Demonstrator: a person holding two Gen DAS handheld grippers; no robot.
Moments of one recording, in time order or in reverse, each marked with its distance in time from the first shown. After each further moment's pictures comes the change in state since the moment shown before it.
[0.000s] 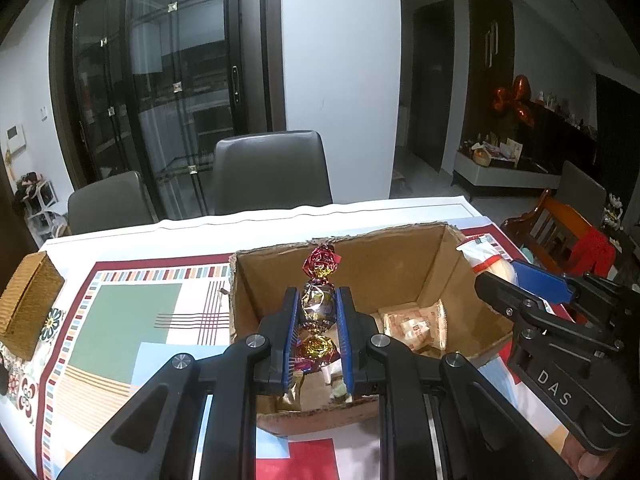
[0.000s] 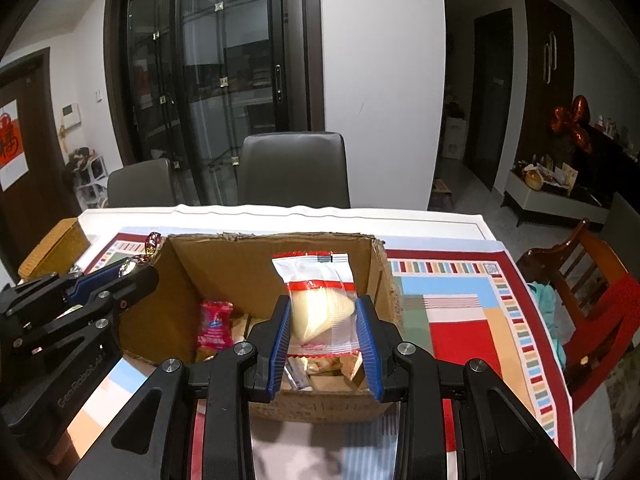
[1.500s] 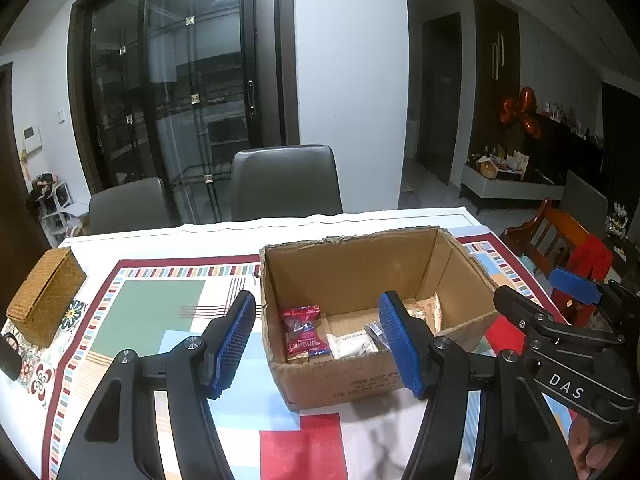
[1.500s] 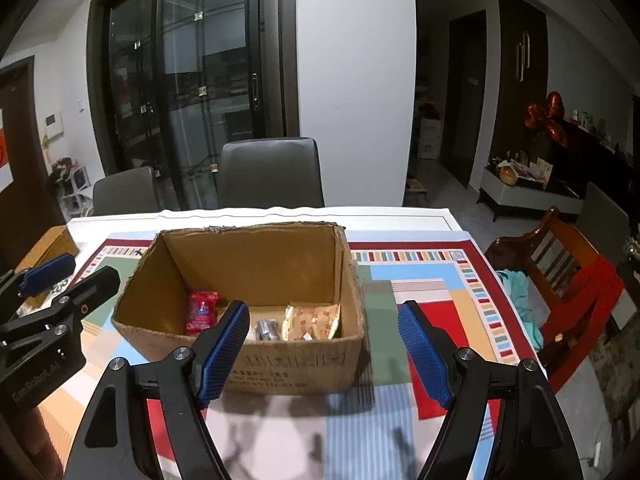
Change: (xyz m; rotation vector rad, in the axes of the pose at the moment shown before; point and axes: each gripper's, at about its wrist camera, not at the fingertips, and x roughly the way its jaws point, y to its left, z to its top) left arm -0.058 0.003 -0.013 -0.020 -0.054 0.042; right arm -0.046 -0.012 -0.019 0.040 -0.027 -0.082
